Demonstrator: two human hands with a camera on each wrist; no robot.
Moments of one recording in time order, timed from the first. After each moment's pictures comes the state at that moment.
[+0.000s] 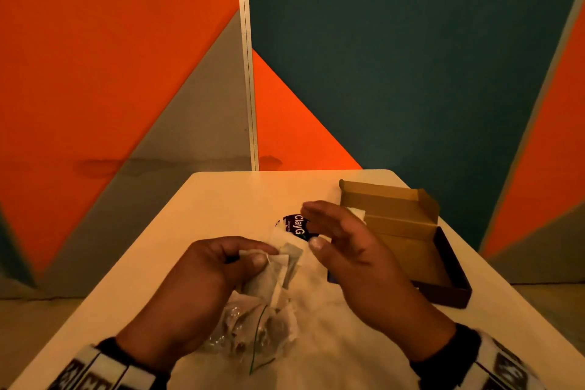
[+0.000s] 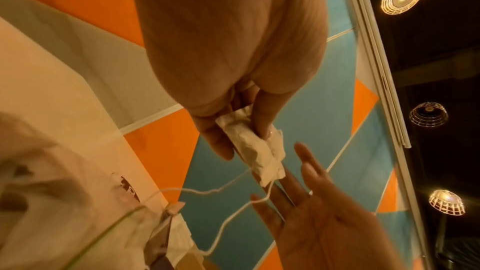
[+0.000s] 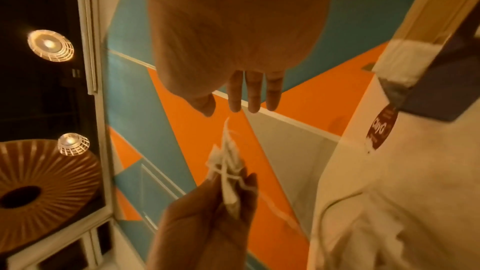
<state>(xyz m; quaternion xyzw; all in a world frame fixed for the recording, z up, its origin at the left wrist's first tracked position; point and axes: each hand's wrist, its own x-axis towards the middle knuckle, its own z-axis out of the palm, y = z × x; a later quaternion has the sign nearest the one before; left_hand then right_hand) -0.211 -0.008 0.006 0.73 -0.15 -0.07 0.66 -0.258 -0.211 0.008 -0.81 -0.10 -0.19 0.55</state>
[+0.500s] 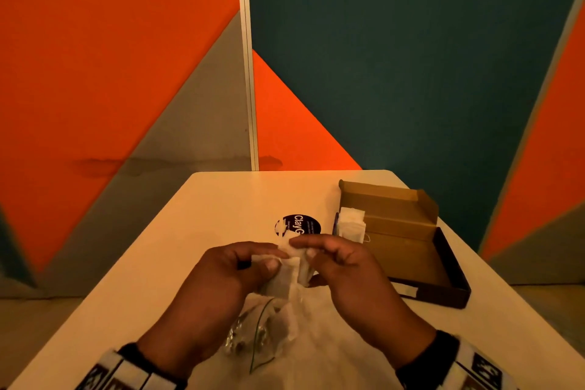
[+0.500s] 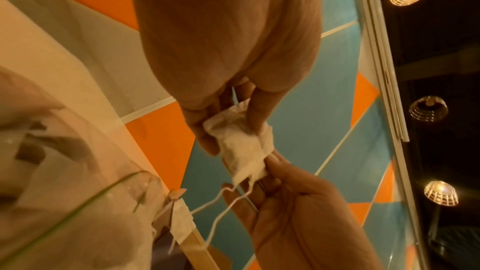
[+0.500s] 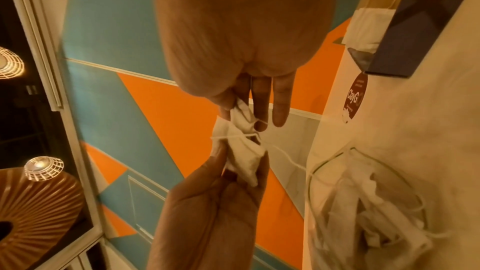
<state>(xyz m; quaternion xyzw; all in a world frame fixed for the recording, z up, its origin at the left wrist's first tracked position) -0.220 -0.021 0.002 0.74 -0.13 -0.07 0.66 -0.252 -0.200 -0.007 -0.77 -0.03 -0.13 0.62</state>
